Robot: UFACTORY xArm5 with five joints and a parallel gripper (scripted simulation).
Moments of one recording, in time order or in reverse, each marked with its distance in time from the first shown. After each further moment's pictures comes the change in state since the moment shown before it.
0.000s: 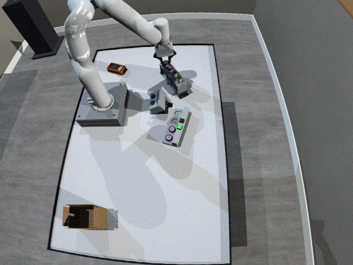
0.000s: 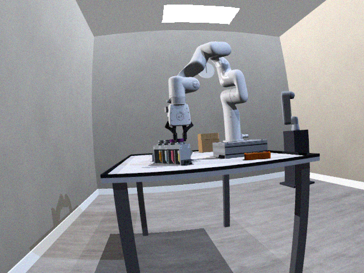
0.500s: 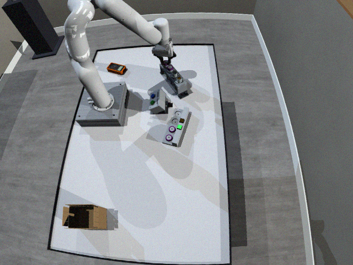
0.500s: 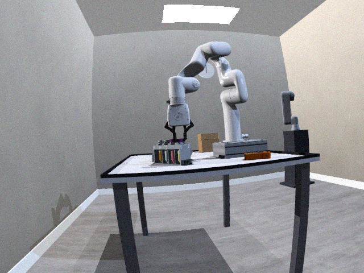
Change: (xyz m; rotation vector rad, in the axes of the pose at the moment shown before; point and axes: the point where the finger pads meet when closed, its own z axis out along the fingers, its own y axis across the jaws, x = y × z) arm 0.000 0.000 0.001 0.000 0.000 0.310
